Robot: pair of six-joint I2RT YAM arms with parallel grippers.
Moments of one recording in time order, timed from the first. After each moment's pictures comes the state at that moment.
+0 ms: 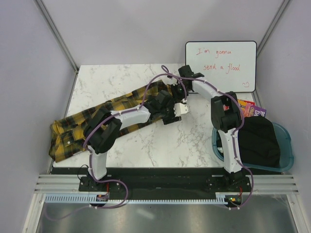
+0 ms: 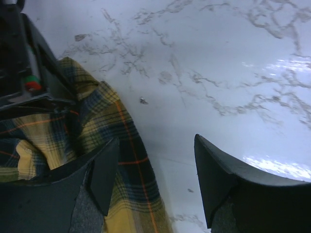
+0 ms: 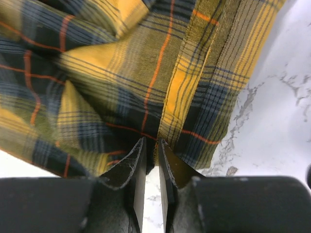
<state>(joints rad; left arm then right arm) -0.76 1.94 1.30 -0.14 0.25 0.68 0.36 2.30 1.90 -0.70 -0.35 -0.12</state>
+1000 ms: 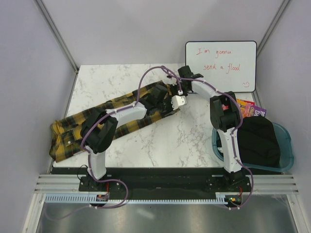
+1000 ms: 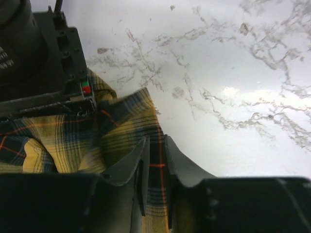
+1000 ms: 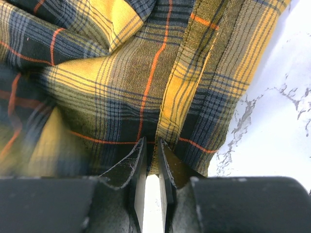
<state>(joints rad) -0.71 1.92 1.31 -0.08 0.33 0.60 0.36 2.33 1.91 -0.67 -0.35 -0.12</state>
